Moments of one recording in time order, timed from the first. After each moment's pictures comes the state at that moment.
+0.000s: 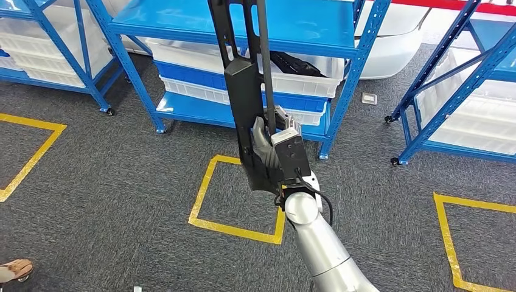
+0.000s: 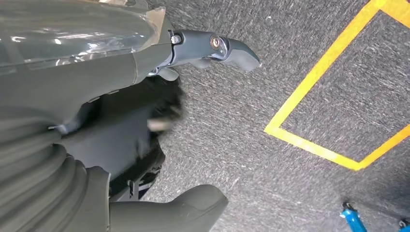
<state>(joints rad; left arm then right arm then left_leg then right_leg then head) -0.15 -0.20 0.61 -0.22 -0.10 -0.25 -0.46 -0.46 0.21 0.40 -1.28 0.25 -0.34 -0.33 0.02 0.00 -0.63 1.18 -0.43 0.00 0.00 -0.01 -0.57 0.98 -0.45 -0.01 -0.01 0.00</state>
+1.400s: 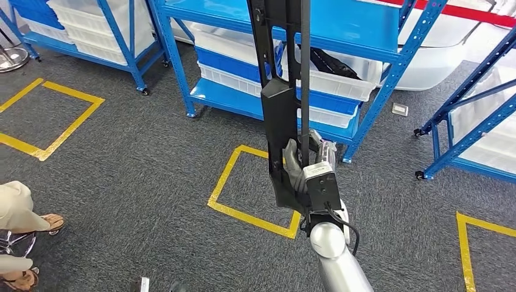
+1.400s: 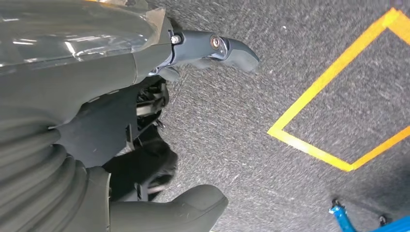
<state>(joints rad) -0.17 -0.22 0.60 -0.23 -0.15 -0.27 -0.45 -0.25 0.13 0.35 -1.52 0.33 -0.36 -0.32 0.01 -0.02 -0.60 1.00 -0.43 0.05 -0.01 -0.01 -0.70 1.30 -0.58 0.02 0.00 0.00</state>
